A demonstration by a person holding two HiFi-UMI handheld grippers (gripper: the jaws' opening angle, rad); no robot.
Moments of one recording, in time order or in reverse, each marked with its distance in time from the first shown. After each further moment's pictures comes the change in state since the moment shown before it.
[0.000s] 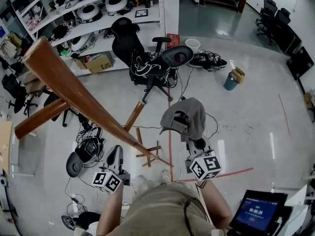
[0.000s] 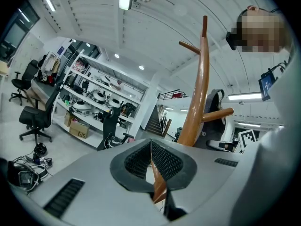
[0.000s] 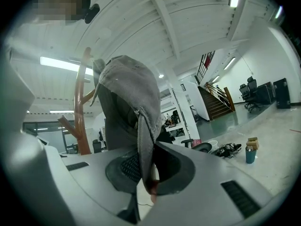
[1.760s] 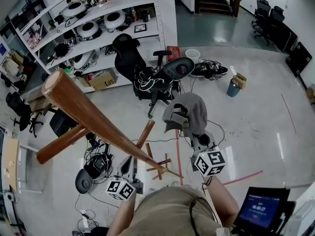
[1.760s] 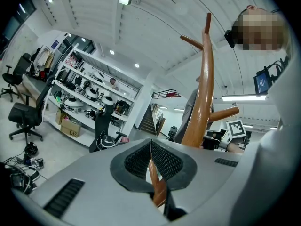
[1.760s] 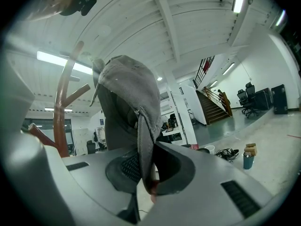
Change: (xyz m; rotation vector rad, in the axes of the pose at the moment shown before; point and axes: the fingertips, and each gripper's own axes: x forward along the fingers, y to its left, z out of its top) left arm 0.031 -0.005 -0.002 -0.005 0.030 -0.077; right arm 0.051 -0.006 0.032 -0.025 -0.032 -0.049
